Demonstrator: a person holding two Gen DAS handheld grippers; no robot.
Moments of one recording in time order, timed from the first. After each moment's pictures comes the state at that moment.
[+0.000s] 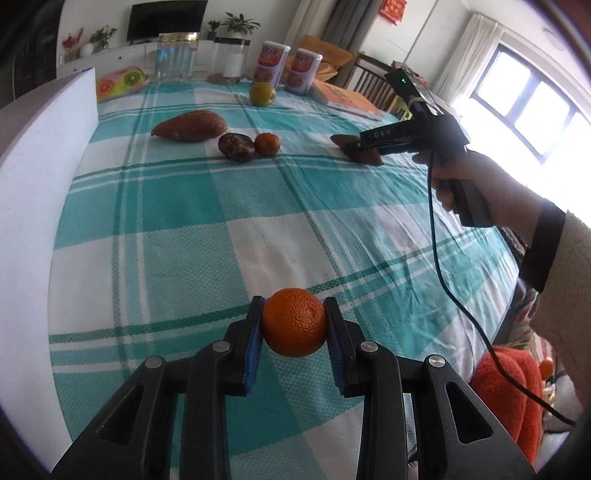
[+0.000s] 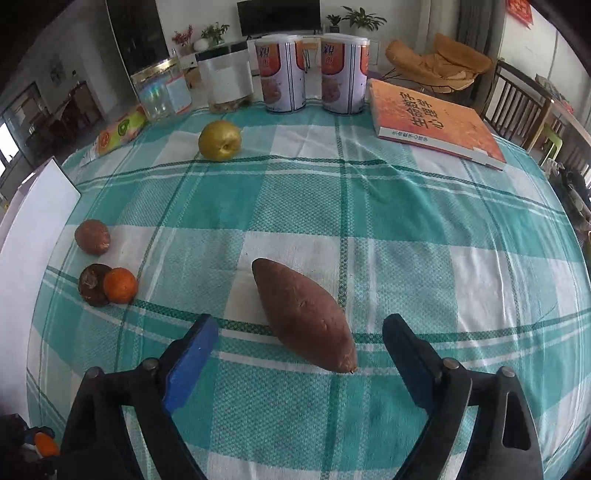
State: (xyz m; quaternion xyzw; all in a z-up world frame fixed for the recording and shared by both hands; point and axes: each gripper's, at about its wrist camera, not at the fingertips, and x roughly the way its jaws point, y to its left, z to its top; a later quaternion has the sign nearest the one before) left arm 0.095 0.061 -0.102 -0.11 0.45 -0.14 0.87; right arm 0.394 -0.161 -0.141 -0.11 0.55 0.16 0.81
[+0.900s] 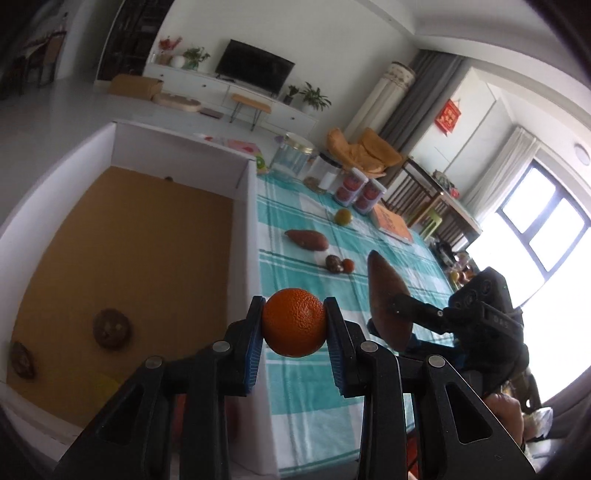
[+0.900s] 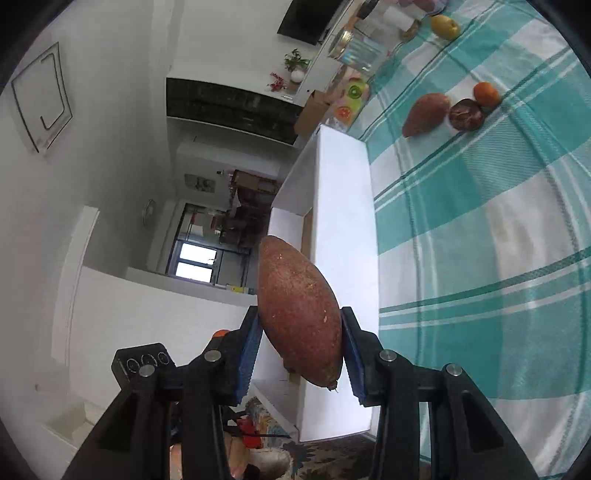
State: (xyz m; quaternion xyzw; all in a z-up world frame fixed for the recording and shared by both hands) left arm -0.006 0.256 0.008 -0.25 0.33 0.00 0.91; right arm 0.127 -0.013 -0.067 0.35 0.50 0.46 0.64
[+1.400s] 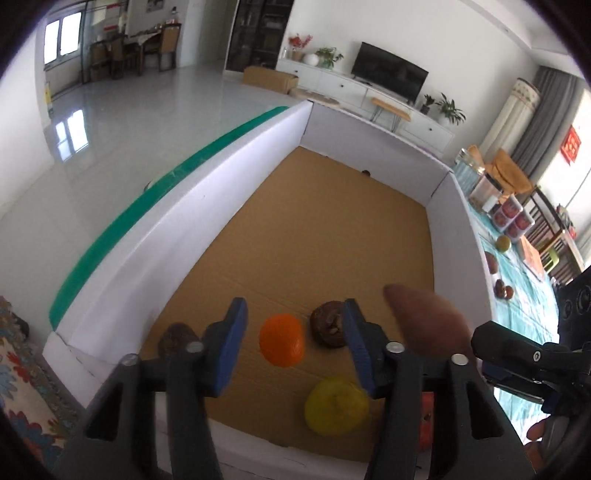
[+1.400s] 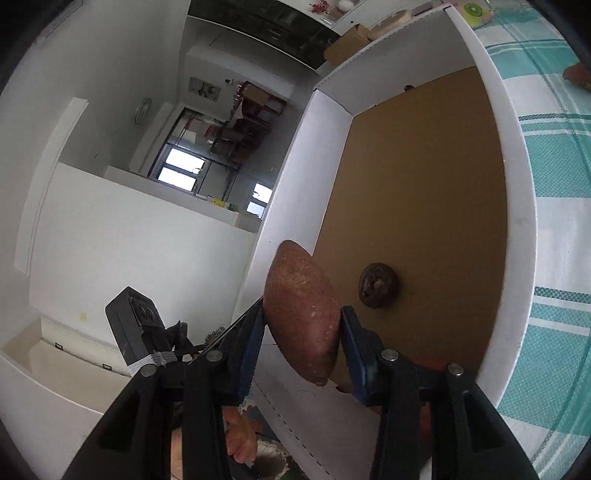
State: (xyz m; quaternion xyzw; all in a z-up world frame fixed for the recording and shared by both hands) left arm -0.035 0.352 -0.065 -0.24 0.38 0.23 0.86; right arm 0.080 0.166 -0.087 0.19 0.55 0.51 0.63
